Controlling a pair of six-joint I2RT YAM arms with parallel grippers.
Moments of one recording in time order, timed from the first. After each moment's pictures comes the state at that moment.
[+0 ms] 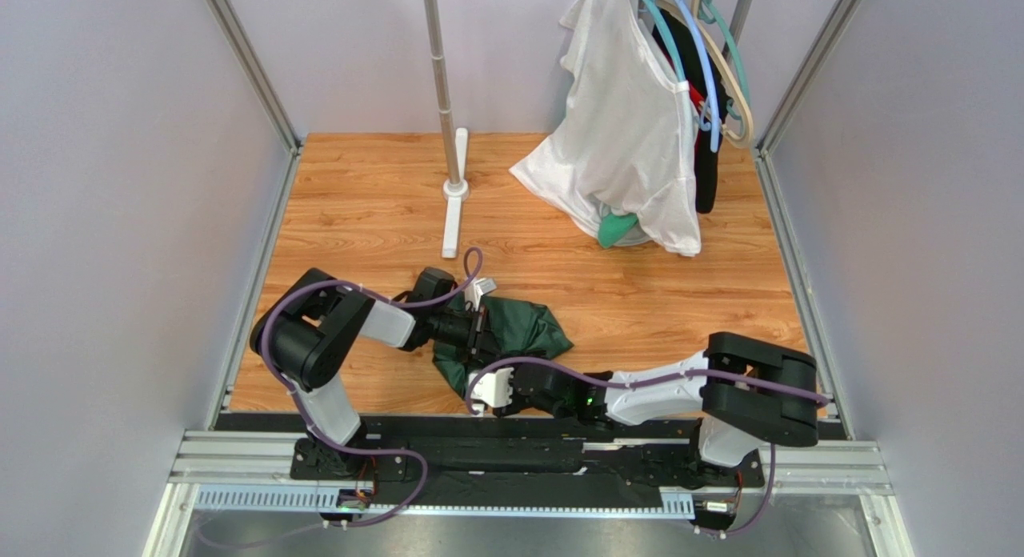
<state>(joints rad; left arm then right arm) -0.51 1.74 0.53 0.34 0.98 -0.63 1.31 1.54 0.55 0.35 0.29 -0.56</state>
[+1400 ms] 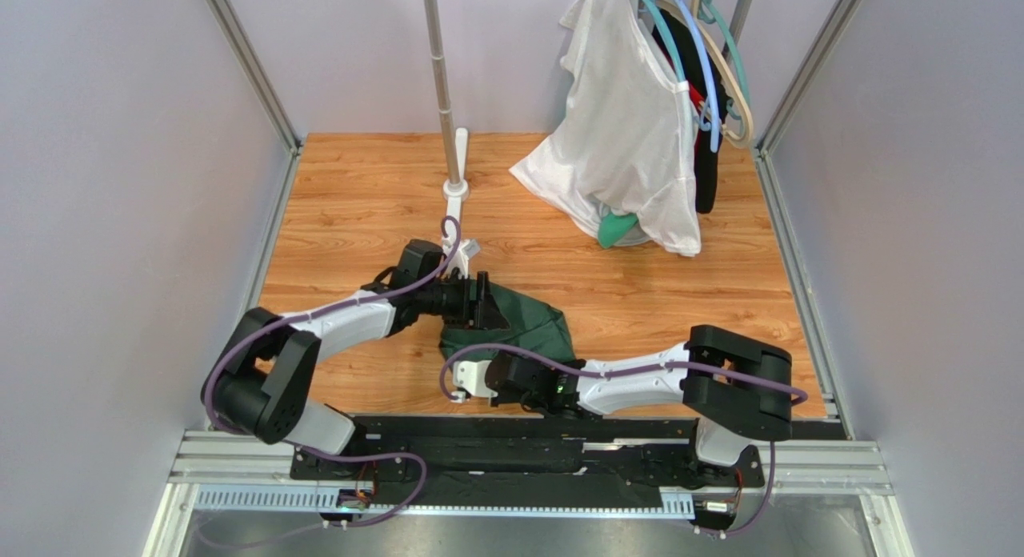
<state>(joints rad) -0.48 1.48 0.65 0.03 0.66 -0.50 1.32 1.66 0.77 0.02 0.36 -0.43</state>
